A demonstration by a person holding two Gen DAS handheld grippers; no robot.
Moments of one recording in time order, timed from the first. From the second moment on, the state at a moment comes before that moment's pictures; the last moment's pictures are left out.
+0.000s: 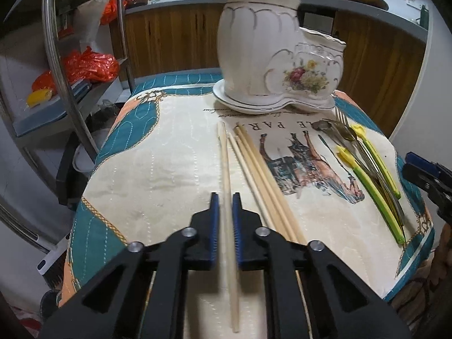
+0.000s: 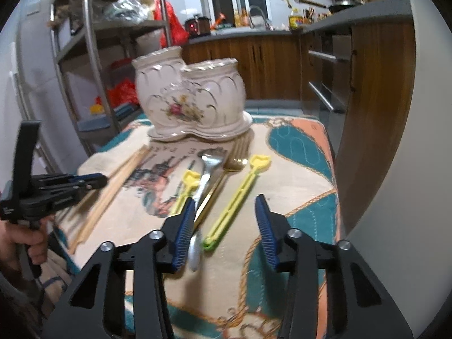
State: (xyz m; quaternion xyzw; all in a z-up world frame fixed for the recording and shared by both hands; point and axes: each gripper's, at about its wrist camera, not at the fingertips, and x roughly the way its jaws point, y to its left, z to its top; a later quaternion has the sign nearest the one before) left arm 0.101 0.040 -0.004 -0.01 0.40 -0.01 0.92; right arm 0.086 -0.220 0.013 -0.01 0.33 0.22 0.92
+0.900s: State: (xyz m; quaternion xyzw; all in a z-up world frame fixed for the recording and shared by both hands) left arm 0.175 0.041 0.011 0.05 0.58 -0.10 0.81; right arm 0.194 -0.187 0.013 -0.16 0.59 0.20 0.77
